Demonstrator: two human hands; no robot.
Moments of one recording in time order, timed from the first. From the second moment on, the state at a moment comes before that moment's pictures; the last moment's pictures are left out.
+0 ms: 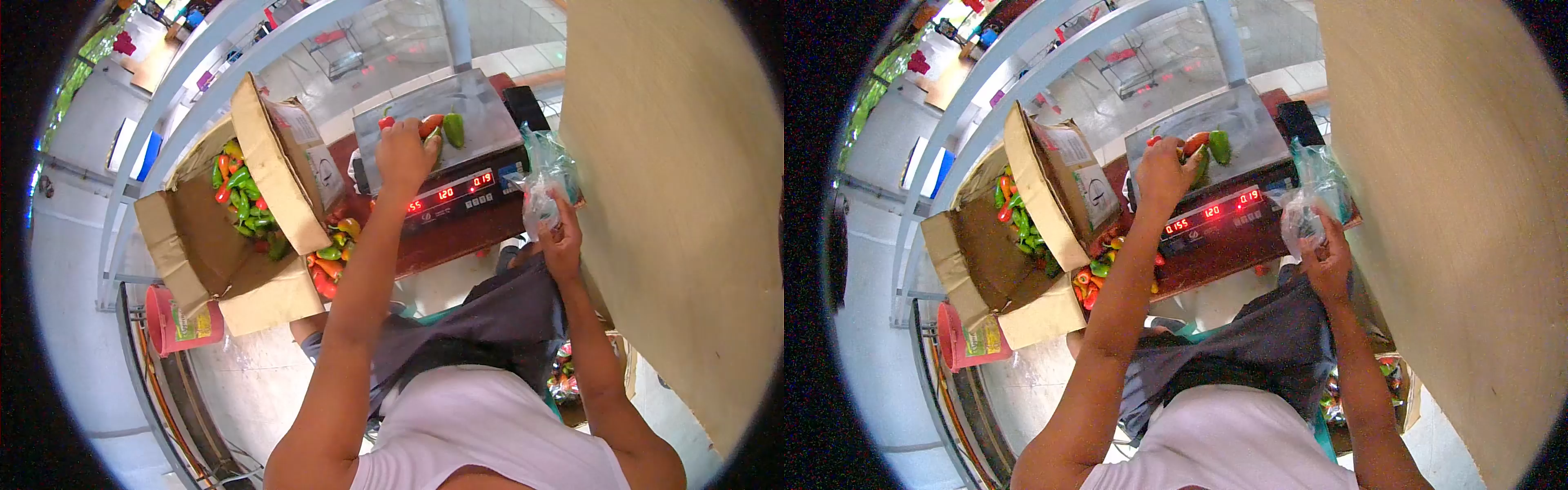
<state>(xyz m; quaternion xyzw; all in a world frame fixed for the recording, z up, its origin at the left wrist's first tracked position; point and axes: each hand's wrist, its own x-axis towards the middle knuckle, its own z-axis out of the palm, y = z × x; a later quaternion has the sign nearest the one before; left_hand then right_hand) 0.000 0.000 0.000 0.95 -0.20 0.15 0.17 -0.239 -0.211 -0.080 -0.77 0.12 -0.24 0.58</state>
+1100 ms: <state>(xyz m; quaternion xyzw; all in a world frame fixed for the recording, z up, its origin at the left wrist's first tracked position) -0.040 0.018 -0.022 0.90 -0.25 -0.08 0.35 -0.200 -0.166 -0.058 -0.91 0.05 -0.05 0.40</state>
